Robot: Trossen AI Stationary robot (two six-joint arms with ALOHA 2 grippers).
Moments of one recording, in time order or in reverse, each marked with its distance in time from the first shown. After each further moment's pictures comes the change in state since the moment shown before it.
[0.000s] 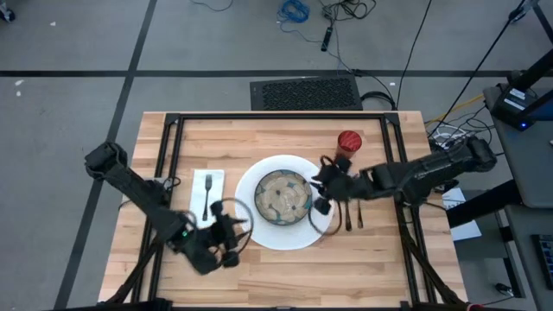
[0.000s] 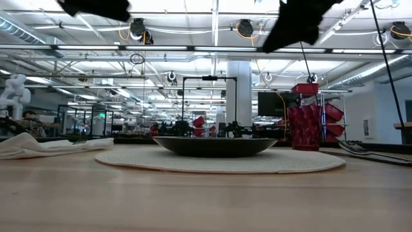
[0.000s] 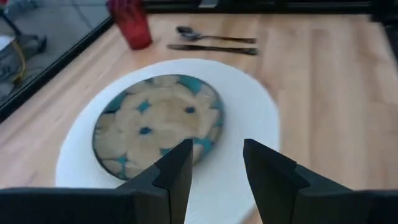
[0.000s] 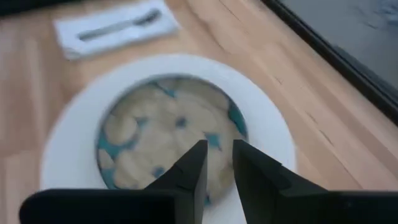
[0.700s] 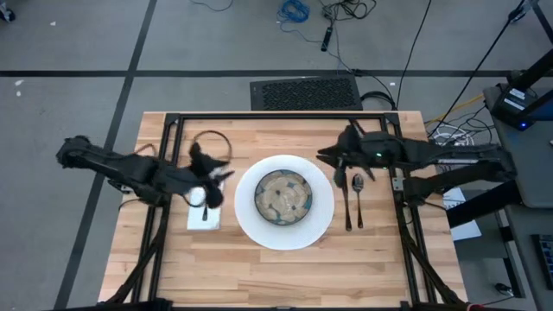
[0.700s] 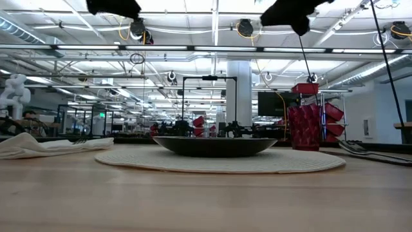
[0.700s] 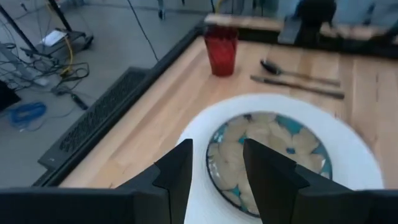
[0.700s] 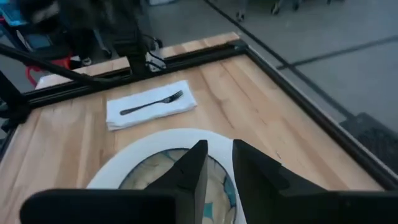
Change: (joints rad) left arm 0.456 -0.473 -0.037 -0.176 0.218 0.322; right arm -0.339 -0.250 -0.050 0.235 -0.396 -0.322
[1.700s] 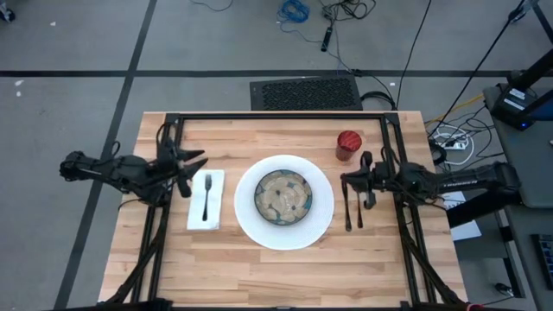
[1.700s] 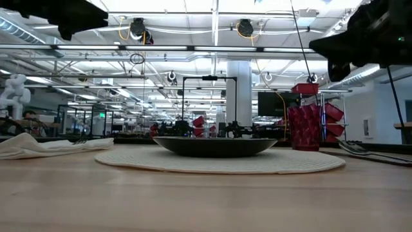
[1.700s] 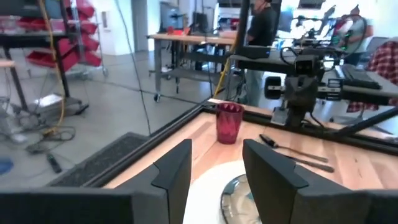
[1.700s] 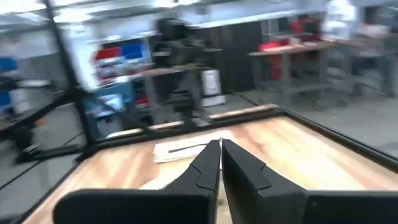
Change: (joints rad) left arm 0.047 -0.700 -0.514 0.391 0.018 0.243; right arm 0.070 -0.641 -0.937 0.819 -0.067 -0.038
